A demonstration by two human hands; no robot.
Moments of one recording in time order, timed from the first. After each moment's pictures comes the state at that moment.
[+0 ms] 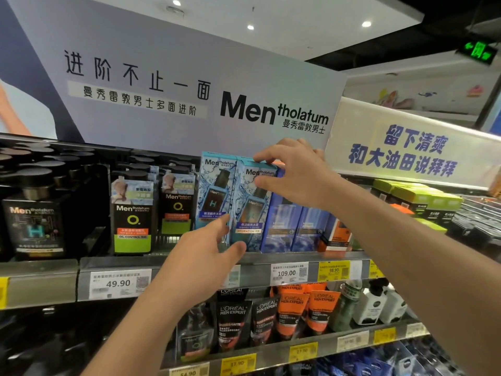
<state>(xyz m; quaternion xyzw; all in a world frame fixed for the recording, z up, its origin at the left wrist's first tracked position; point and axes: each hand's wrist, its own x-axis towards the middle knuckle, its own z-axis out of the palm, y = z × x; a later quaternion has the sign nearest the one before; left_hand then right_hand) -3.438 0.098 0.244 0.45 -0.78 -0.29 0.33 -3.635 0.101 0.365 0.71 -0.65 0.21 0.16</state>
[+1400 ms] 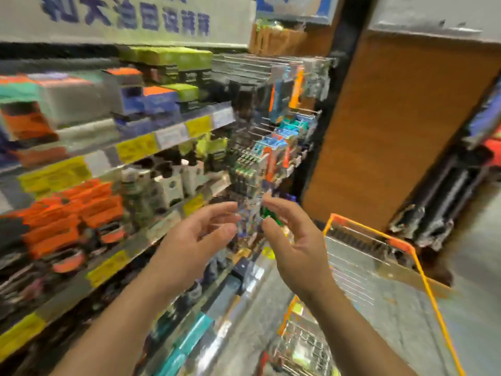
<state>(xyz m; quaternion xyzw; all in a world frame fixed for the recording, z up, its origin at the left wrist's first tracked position) -3.696 0.300 0.126 0.04 -0.77 -0.62 0.15 -3.778 0.480 0.114 0.30 -0.73 0.61 0.09</state>
